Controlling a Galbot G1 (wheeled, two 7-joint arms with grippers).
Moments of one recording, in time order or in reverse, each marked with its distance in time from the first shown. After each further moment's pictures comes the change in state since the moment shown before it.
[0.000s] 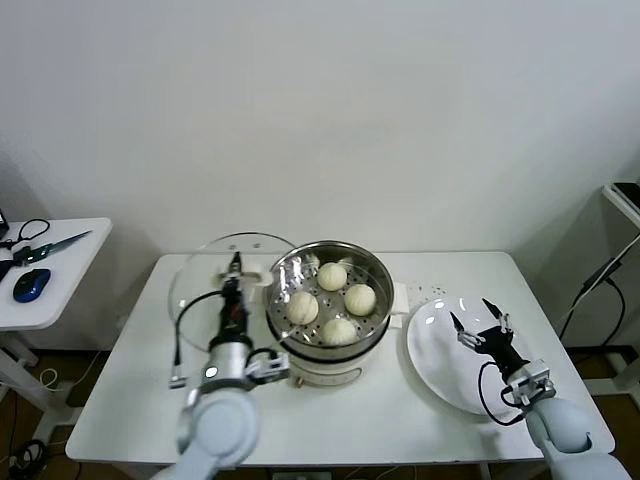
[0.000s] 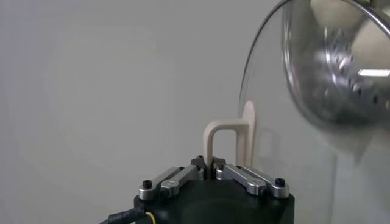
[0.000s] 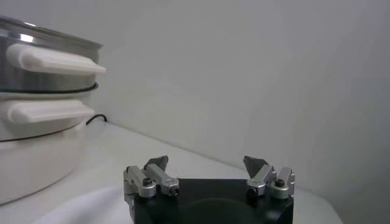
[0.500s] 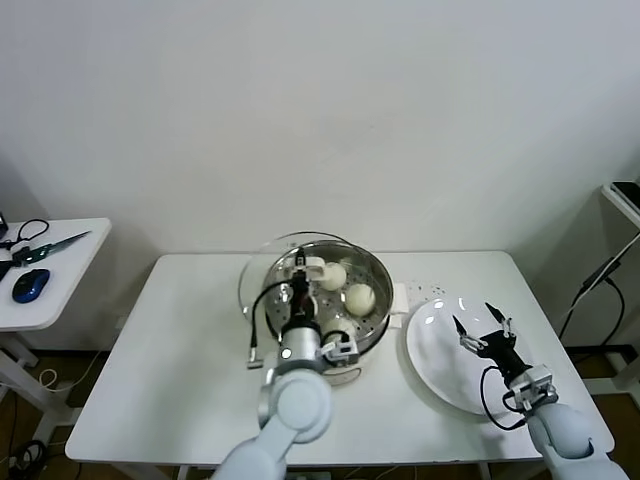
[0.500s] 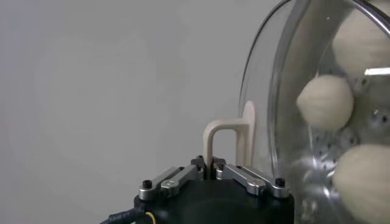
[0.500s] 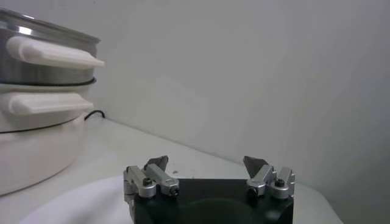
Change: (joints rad) left arm -0.134 -0.205 0.153 0.191 0.055 0.018 0.016; right arm -0.018 0.012 0.021 0.000 -0.014 0.007 -0.002
